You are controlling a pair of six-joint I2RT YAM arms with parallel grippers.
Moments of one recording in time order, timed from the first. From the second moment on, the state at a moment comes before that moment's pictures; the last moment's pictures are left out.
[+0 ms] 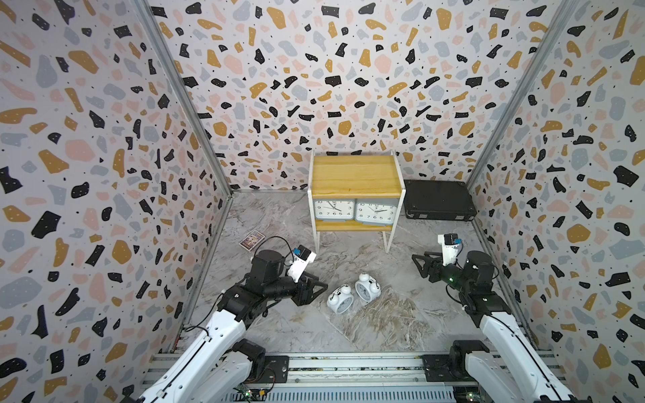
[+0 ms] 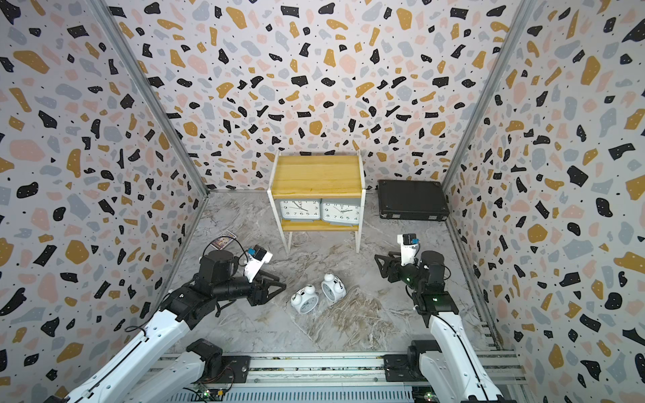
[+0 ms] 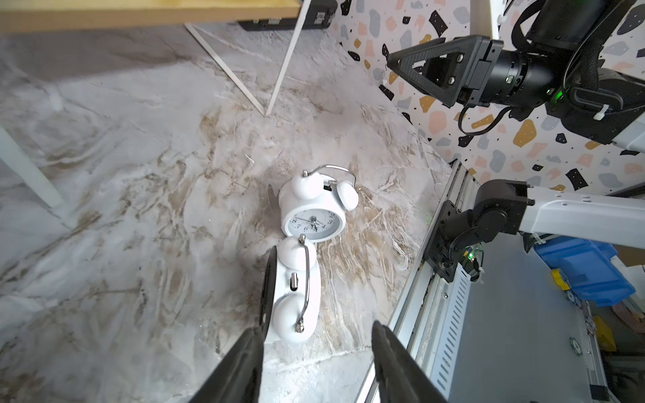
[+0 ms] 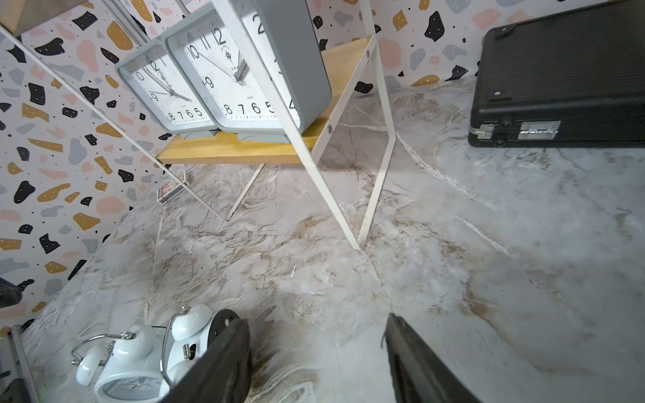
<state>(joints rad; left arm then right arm) -0.45 0.80 0.61 -0.48 0.66 -0.12 0.05 0.78 0.43 -0.05 -0.55 0.19</state>
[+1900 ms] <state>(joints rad) -0.68 1.05 0.73 -0.51 0.37 0.05 0.07 0.76 0.44 -0.05 -0.64 0.19</state>
